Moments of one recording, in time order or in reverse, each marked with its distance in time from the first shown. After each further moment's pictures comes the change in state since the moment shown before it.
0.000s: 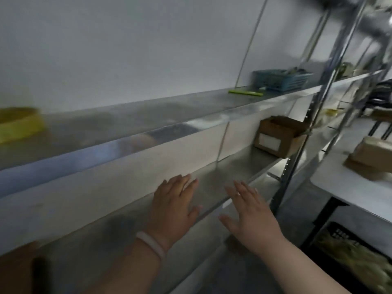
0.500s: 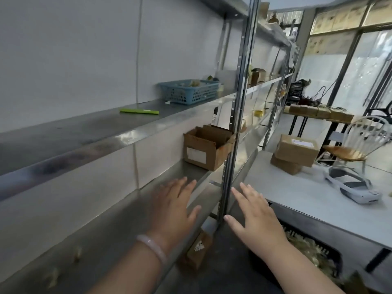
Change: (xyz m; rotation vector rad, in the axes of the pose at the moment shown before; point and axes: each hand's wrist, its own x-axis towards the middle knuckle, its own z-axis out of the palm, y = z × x) left_hand 0.195 0.205 0.138 -0.087 -0.073 0.203; right_hand -0.009 0.277 -0.072 -0.065 0.079 0.355
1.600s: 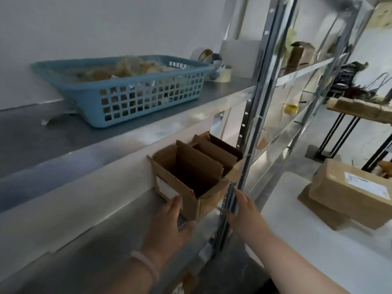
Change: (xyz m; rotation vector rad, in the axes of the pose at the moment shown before) left_hand 0.314 -0.027 0.283 -0.491 -0.225 -0.455; right_hand 0.384 0.228 0.153 0.374 -0.316 0.234
